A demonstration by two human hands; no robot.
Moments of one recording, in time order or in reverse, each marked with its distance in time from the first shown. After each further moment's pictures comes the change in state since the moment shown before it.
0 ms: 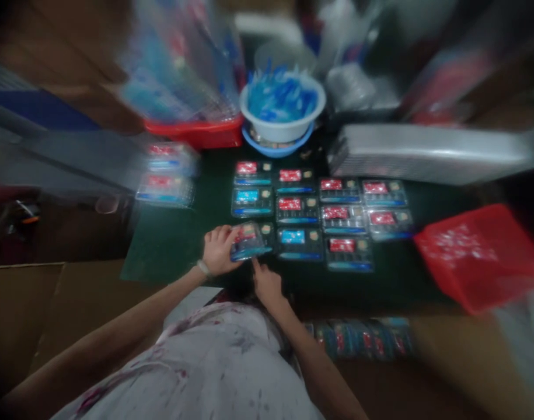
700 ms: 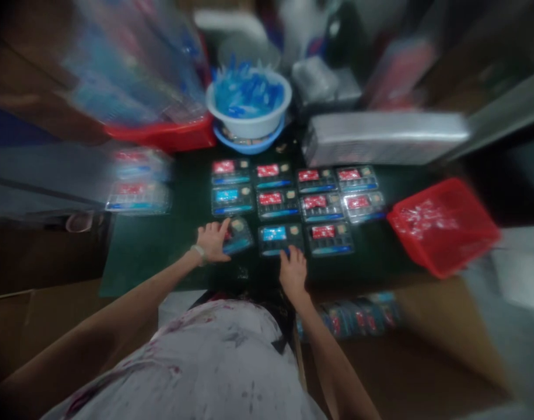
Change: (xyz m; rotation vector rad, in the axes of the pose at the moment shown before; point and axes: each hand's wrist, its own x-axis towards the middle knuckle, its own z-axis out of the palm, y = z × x) left_hand 0.050 0.004 0.009 0.152 -0.356 0.008; right_hand -0.031 0.092 -0.011 -0.194 0.428 0.220
